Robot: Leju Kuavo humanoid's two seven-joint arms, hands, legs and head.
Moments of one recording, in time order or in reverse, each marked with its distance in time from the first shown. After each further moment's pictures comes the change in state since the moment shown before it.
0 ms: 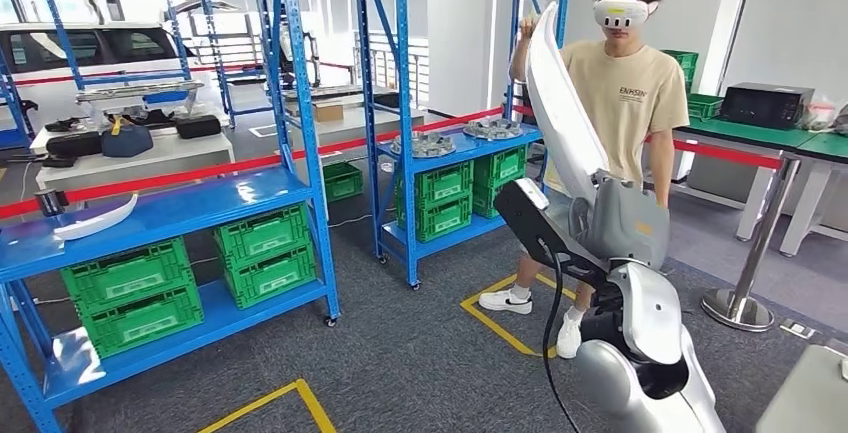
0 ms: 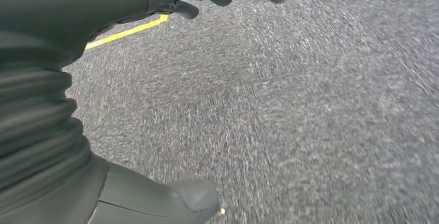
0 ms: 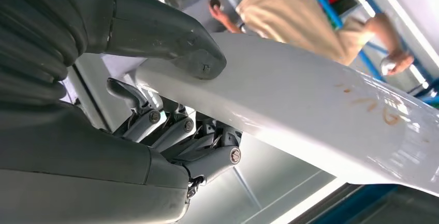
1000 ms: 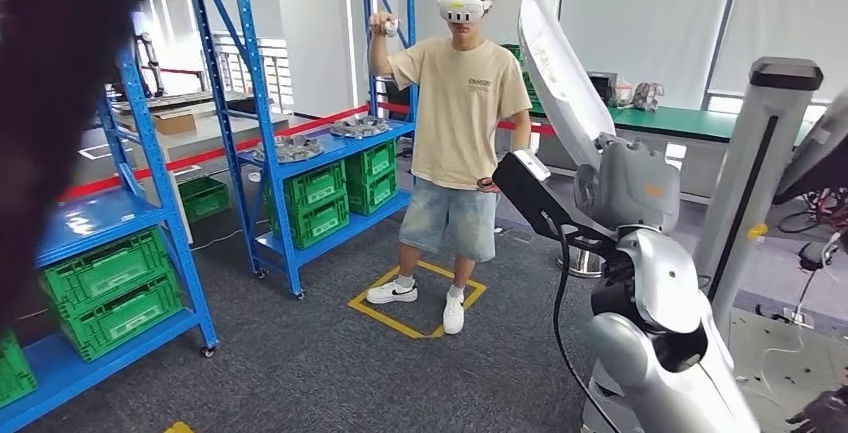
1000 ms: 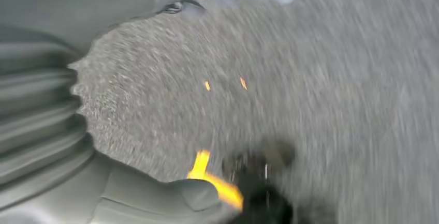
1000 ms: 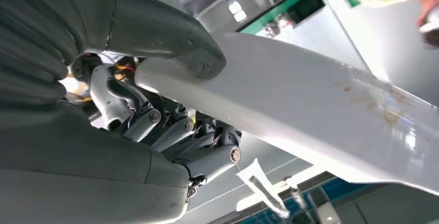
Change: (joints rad) left arm 0.040 0.060 -0.115 0.008 -0.119 -0.878 -0.188; right arm -0.105 -0.052 0.060 -0.010 -0.039 0.067 0.000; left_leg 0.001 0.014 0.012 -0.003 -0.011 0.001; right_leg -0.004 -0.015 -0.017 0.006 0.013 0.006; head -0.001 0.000
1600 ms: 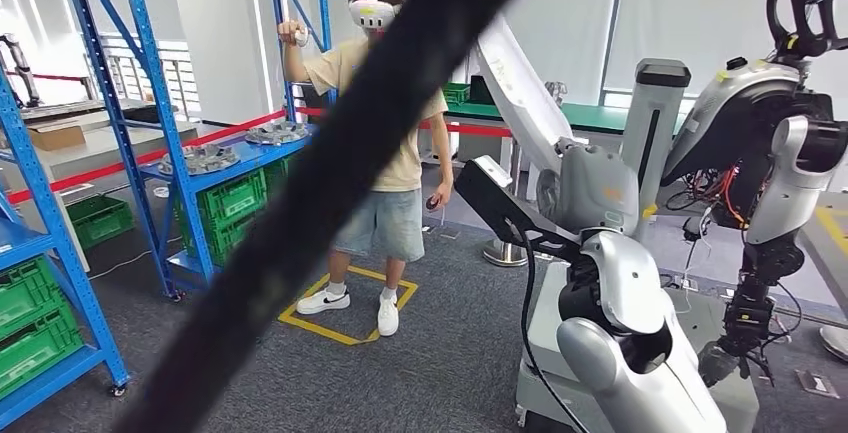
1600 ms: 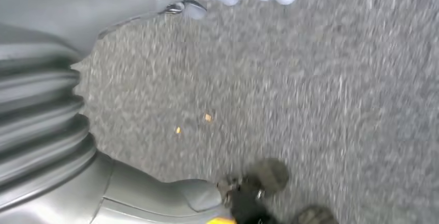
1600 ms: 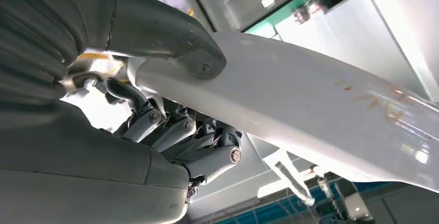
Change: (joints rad) left arm -0.060 -0.012 -0.129 -0.006 -0.036 0.058 0.028; right arm -0.008 0.051 0.047 0.026 -0.013 -0.004 0.000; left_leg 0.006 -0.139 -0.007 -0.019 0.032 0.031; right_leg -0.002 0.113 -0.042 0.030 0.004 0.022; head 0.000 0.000
